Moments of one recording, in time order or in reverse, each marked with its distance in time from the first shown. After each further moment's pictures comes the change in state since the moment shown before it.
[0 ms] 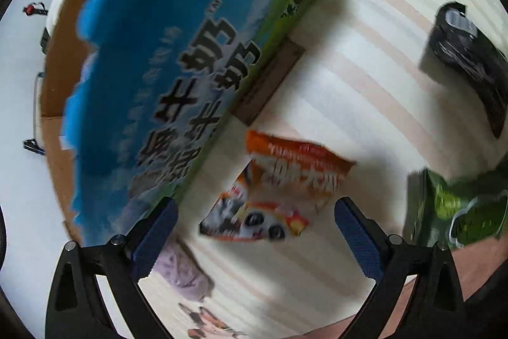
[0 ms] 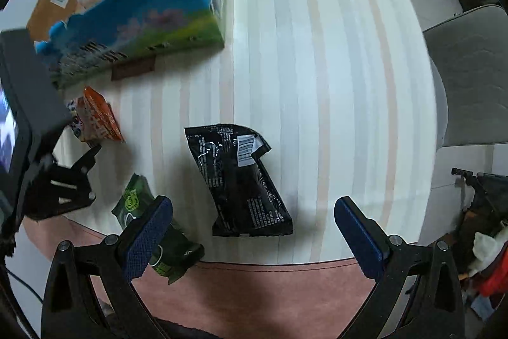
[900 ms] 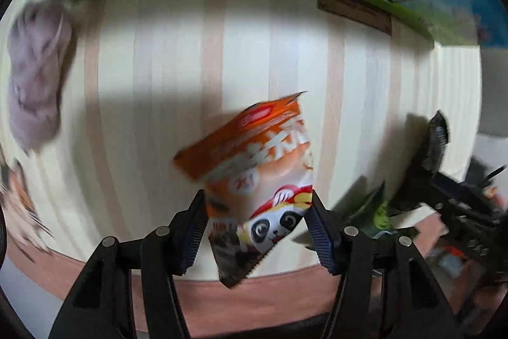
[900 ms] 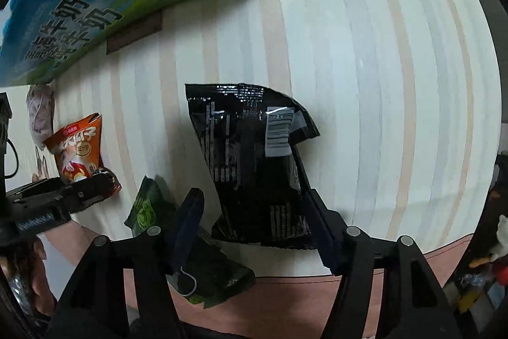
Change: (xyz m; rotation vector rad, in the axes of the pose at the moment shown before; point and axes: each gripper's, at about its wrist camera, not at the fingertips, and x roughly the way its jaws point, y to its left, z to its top) left arm 0.043 0.071 -0.049 -0.788 0.208 -0.670; right arm 0.066 0.030 0.000 0.064 0.126 0.103
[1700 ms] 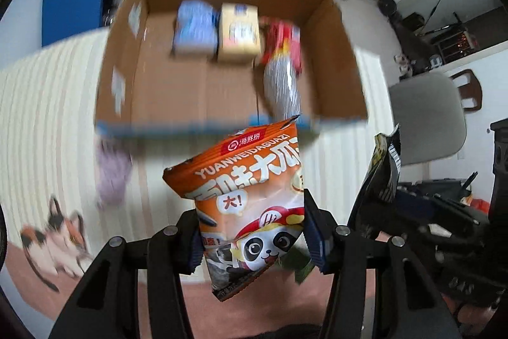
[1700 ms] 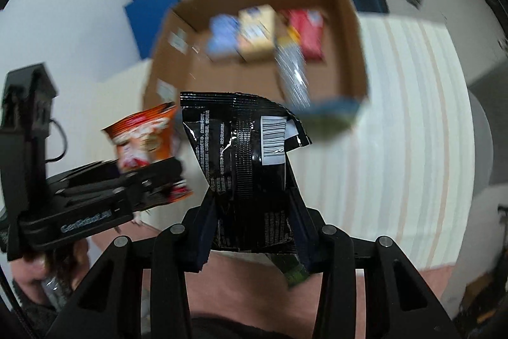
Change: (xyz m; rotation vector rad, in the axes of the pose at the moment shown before) left arm -0.222 -0.032 -0.008 0.077 -0.386 -0.143; right arm -0.182 0.091 -0.008 -0.174 -0.298 0.204
